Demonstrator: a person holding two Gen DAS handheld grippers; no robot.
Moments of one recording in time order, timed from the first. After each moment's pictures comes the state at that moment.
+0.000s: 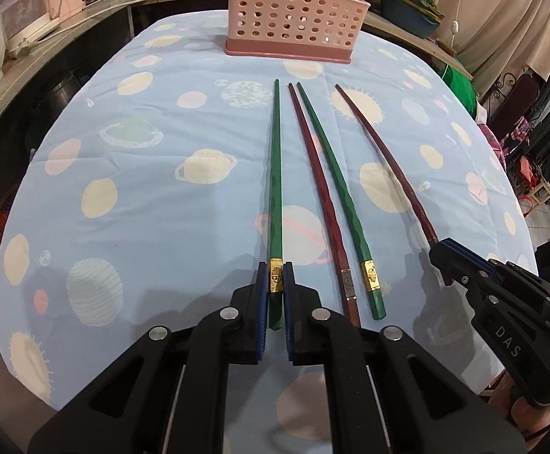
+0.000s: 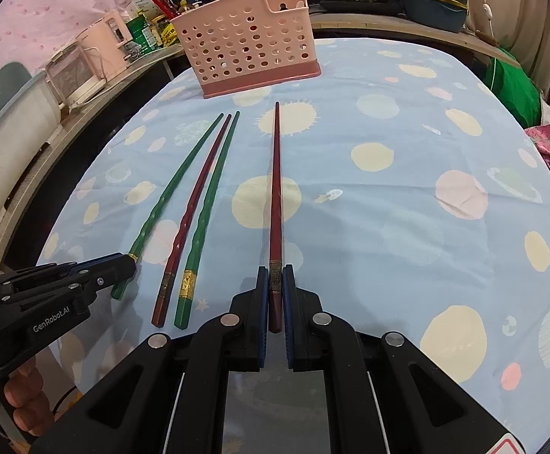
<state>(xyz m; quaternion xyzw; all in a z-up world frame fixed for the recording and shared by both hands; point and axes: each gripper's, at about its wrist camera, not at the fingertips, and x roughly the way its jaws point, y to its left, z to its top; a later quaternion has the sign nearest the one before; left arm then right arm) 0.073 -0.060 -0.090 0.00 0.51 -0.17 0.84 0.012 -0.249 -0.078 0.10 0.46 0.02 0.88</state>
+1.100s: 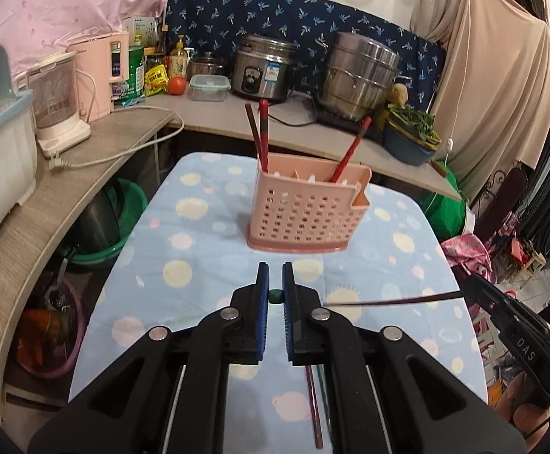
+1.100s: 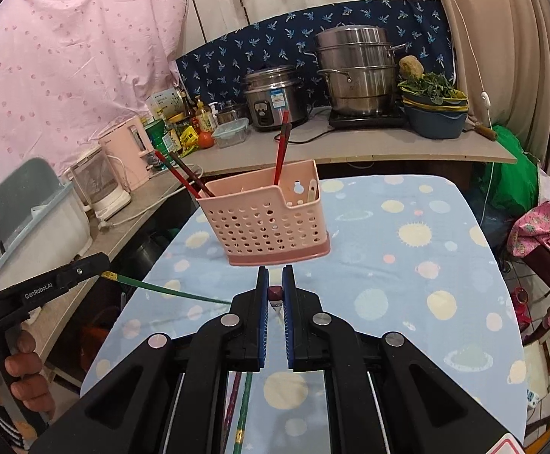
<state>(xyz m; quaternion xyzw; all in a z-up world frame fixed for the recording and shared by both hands) 0.149 -0.026 0.076 -0.06 0.36 -0.15 0.92 0.071 -0.277 0.079 0.11 0.30 0.03 0.95</state>
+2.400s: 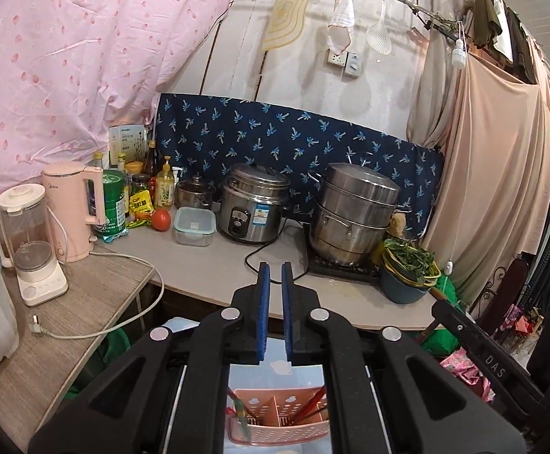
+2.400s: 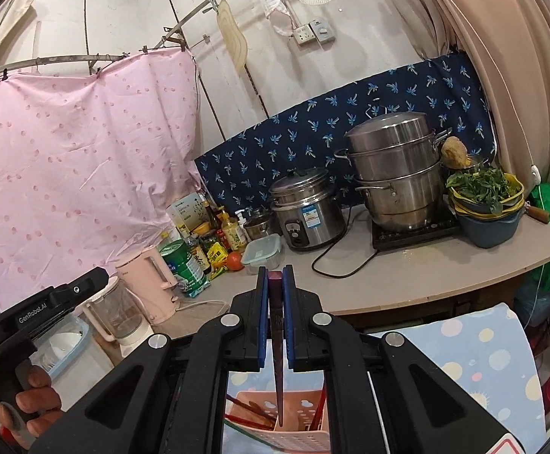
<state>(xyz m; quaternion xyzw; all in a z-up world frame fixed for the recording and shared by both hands) 0.290 -0.057 0.231 -0.09 0.18 -0.14 0.97 0.251 -0.303 0.197 0.17 0.16 0.07 0.97</state>
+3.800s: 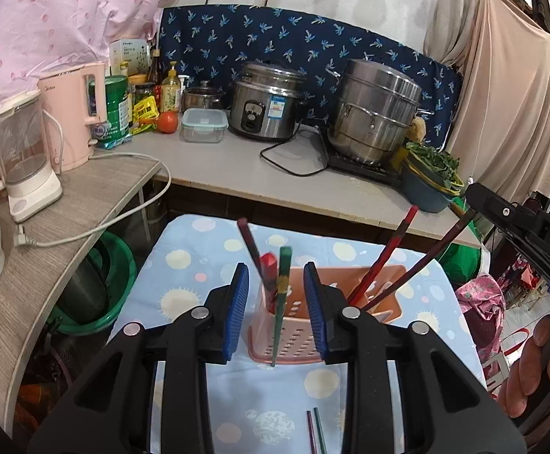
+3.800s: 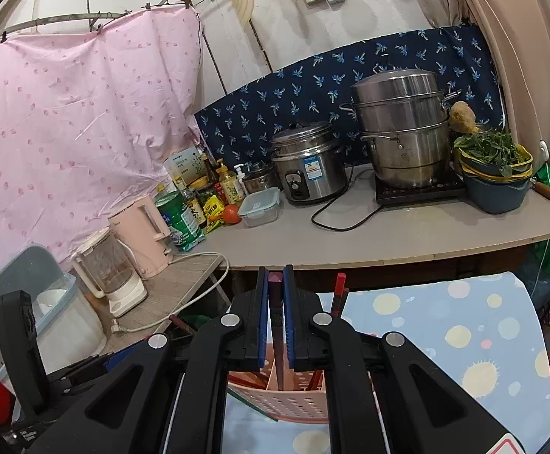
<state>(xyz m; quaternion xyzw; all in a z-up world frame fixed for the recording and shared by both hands) 0.290 -0.046 0.092 -0.06 0.32 -0.14 0.93 0.255 -0.277 0.143 0.14 0.22 0.08 0.96</state>
